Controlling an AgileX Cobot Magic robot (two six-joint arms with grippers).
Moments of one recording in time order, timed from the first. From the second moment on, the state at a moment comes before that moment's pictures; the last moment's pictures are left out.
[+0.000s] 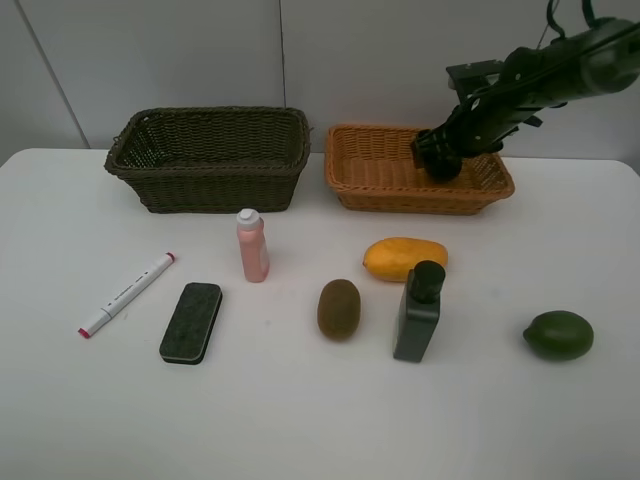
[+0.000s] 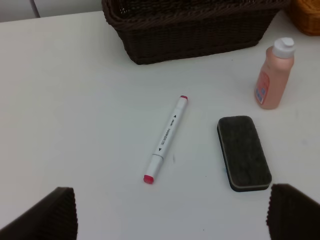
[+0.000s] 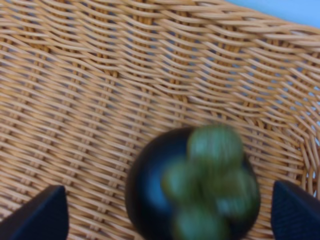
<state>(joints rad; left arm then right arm) 0.06 -0.01 -0.50 -0.17 1.06 0.22 0.15 2.16 -1.52 -0.02 0.38 -0.15</state>
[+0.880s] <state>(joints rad) 0.06 -0.01 -0.50 -0.17 1.06 0.22 0.15 2.06 -1.52 -0.02 0.45 -0.15</state>
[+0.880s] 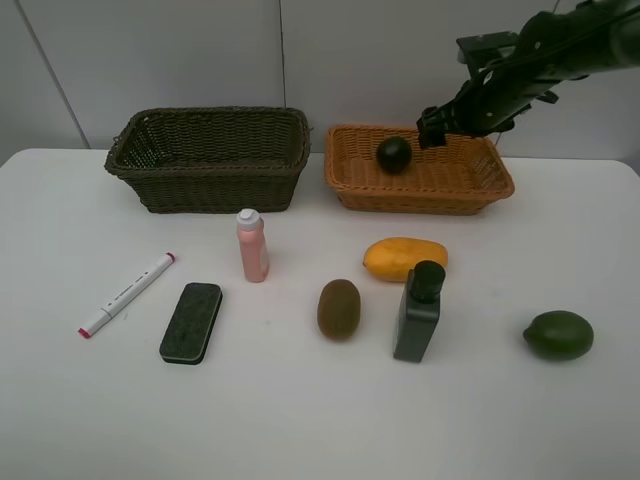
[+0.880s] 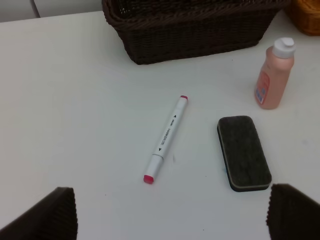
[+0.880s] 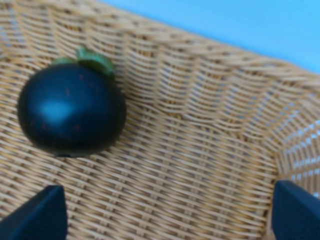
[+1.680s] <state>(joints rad) 0.06 -0.01 -0.50 -0.17 1.06 0.22 0.23 1.83 -1.40 -0.13 0.94 -0.42</state>
